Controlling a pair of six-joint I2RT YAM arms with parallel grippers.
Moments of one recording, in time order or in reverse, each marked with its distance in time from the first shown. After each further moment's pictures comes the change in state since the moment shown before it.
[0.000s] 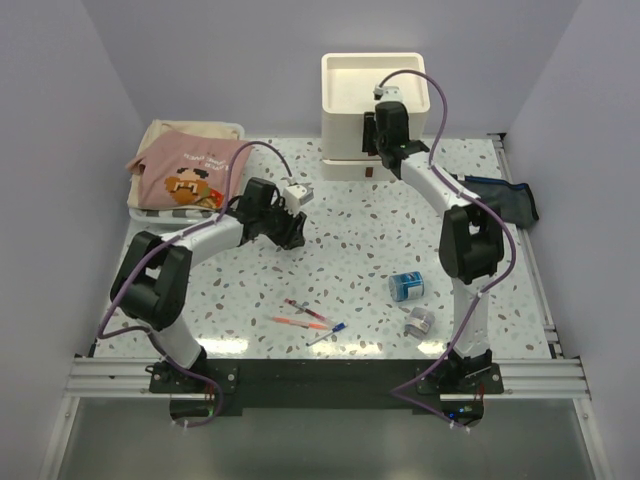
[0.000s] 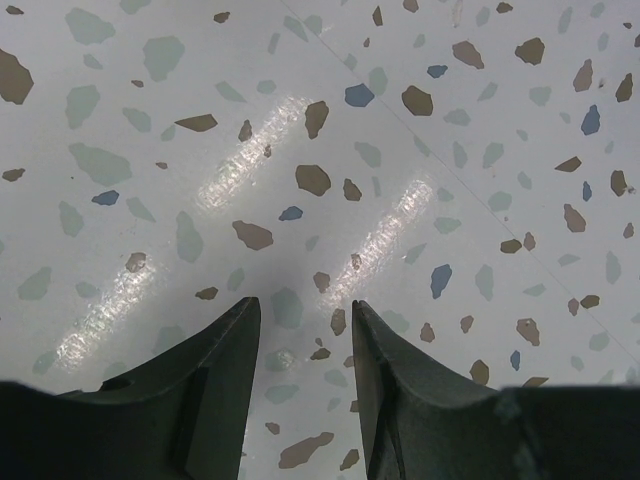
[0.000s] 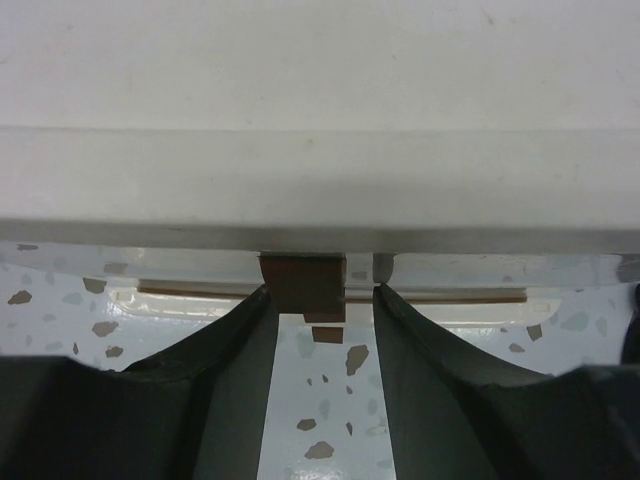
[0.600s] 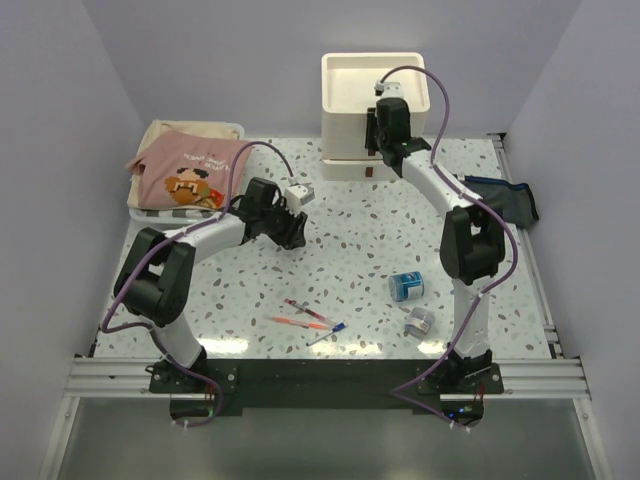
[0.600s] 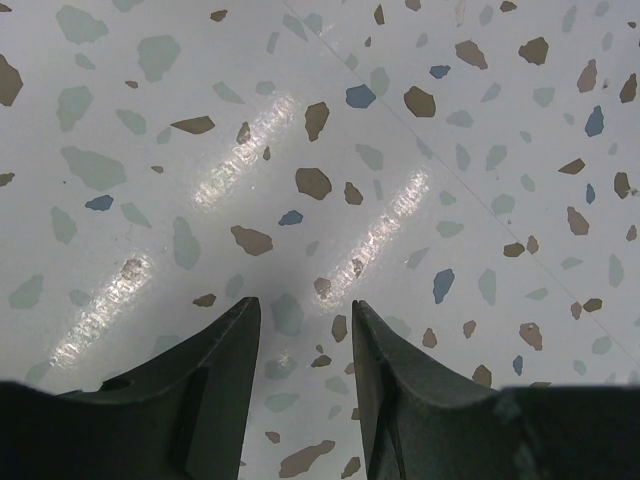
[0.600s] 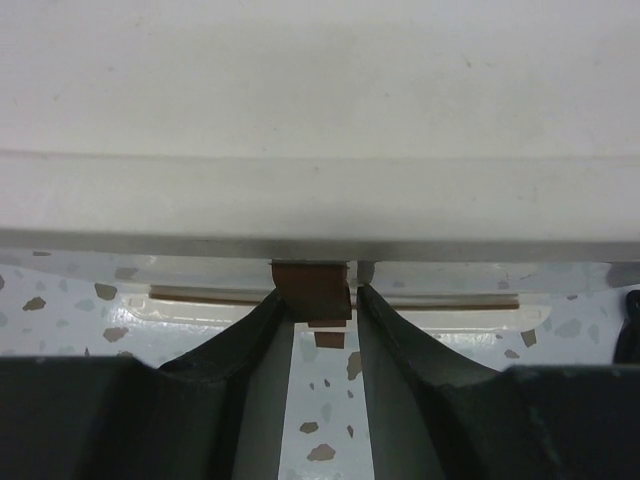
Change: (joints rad) left arm 0.000 0.032 0.016 0.000 0.010 -0.002; right arm -0.001 -0.011 0.019 -0.008 -0.002 -0.003
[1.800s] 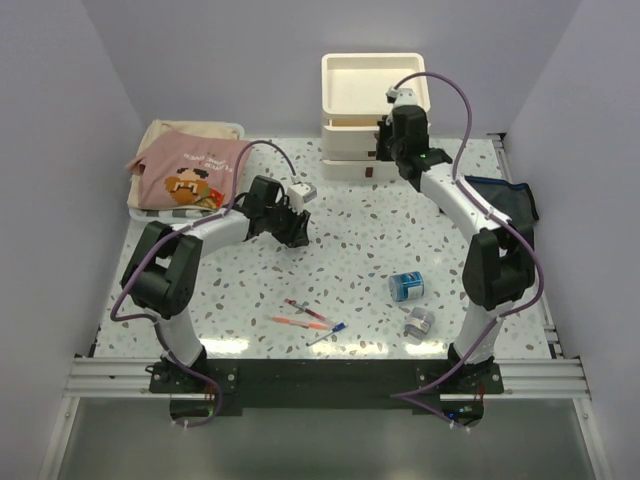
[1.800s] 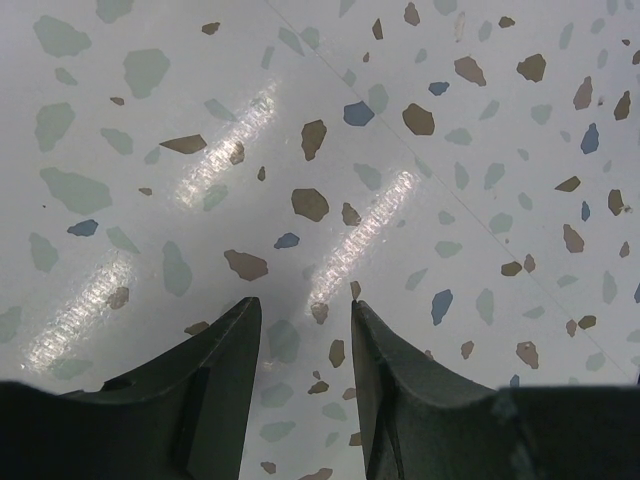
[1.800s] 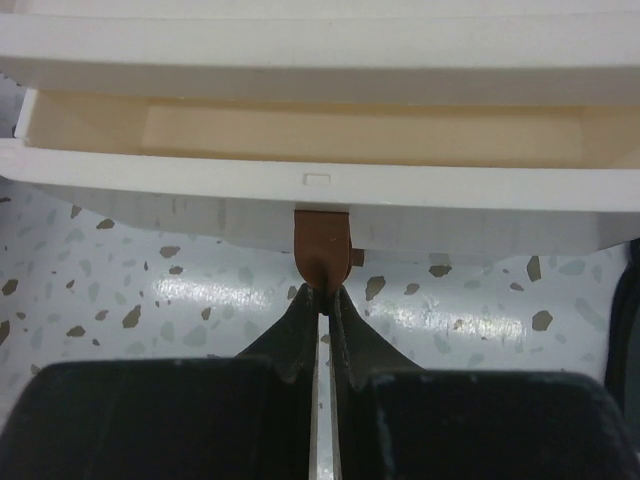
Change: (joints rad) left arm 0.000 0.064 0.043 0.008 0.030 -0.025; right arm -0.005 -0.261 -0.250 -0.007 -0.106 0.036
